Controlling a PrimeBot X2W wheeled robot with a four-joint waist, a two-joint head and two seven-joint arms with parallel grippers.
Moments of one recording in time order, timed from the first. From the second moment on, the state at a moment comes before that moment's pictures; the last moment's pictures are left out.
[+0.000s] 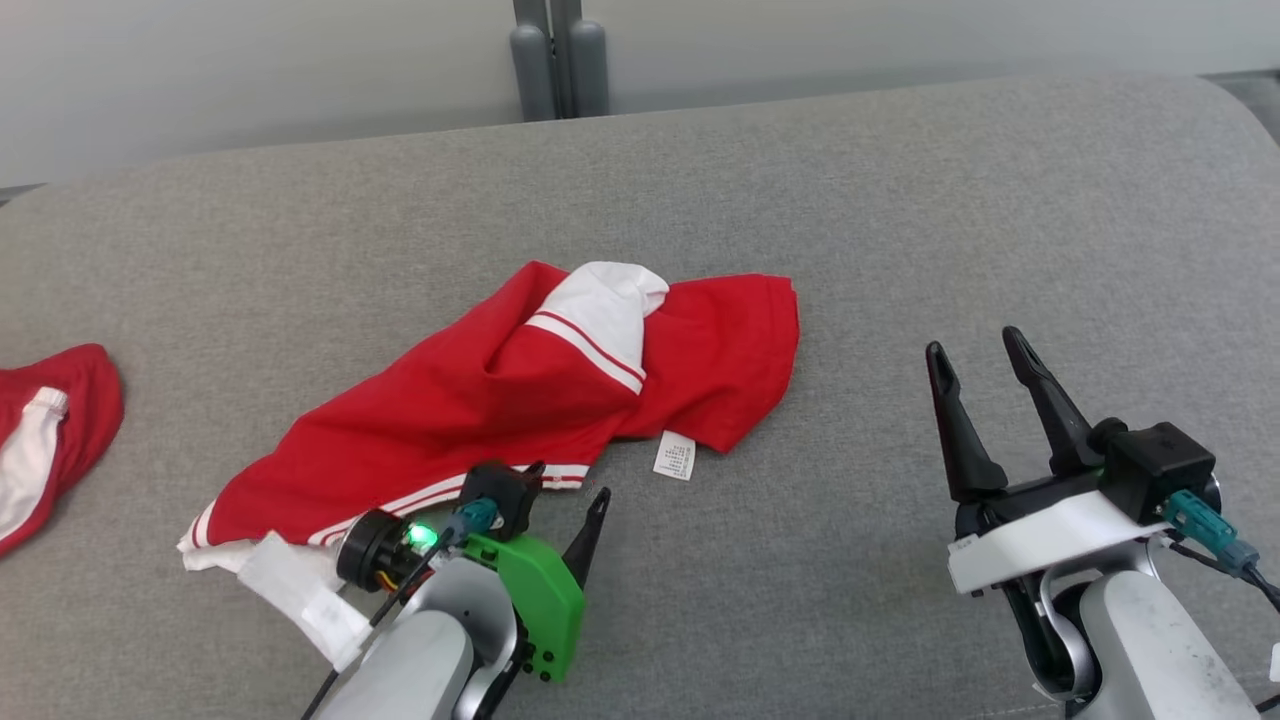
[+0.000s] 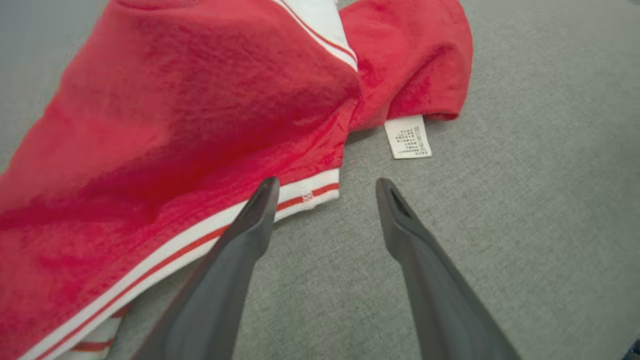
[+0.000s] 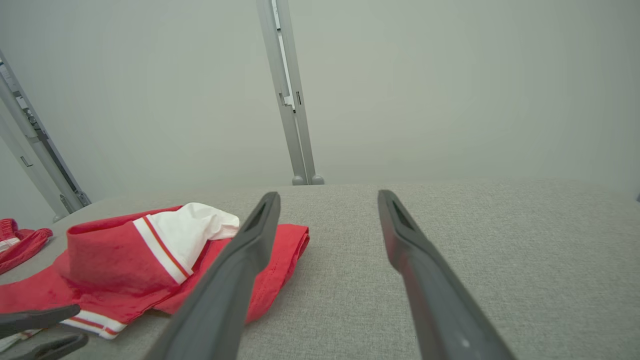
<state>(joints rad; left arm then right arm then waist) -0.35 0.17 -0.63 0.46 -0.38 -0.03 0.06 -0.16 -0.17 0.15 0.13 0.29 0.13 -0.26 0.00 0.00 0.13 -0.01</state>
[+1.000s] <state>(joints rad) -0.48 0.35 -0.48 0.18 -0.41 0.07 0.12 -0.18 -0.14 0.12 0.10 0.28 0.13 -0.26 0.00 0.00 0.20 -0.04</state>
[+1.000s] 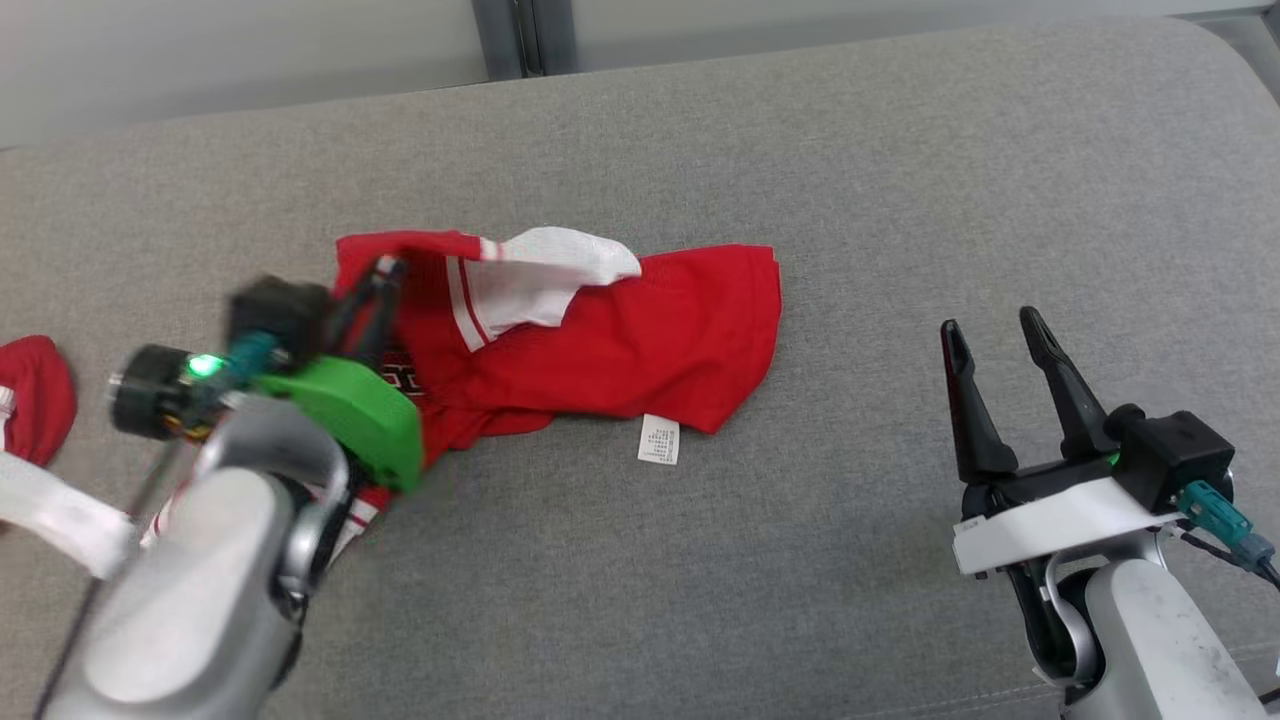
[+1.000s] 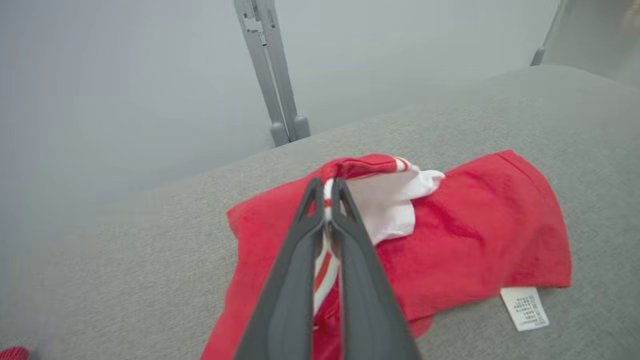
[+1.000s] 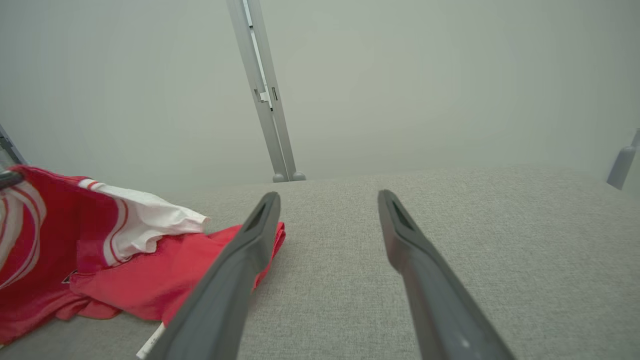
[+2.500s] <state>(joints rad) -0.41 0.38 -0.28 0.45 -0.52 0.03 -0.26 -0.15 -0.16 0.18 0.15 0.30 0.13 -0.26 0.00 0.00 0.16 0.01</state>
